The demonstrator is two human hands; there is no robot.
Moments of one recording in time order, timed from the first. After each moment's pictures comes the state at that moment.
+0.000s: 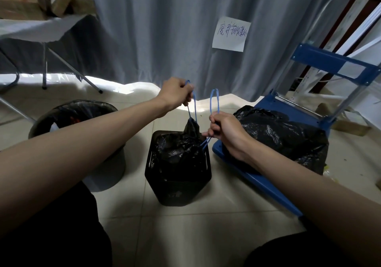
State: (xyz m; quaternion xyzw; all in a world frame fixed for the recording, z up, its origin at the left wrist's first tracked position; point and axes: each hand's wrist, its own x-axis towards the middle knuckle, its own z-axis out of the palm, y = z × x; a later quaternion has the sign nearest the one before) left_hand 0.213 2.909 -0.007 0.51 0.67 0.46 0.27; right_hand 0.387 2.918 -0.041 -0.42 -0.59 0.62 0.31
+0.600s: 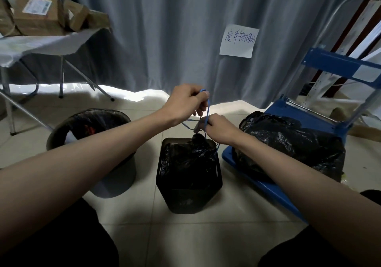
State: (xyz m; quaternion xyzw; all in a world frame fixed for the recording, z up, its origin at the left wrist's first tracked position) left_hand 0.223 2.876 0.014 0.59 0.61 0.48 0.24; right_hand 0.350 2.947 -0.038 -0.39 -0.87 0.28 0.10
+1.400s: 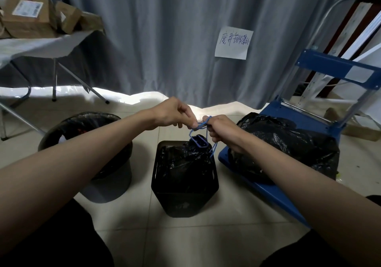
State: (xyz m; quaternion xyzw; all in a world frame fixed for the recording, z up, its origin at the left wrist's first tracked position) left_hand 0.183 2.888 -0.008 0.63 0.62 0.29 0.36; right_hand 0.362 2.954 -0.041 -0.43 -0.69 0.54 0.20
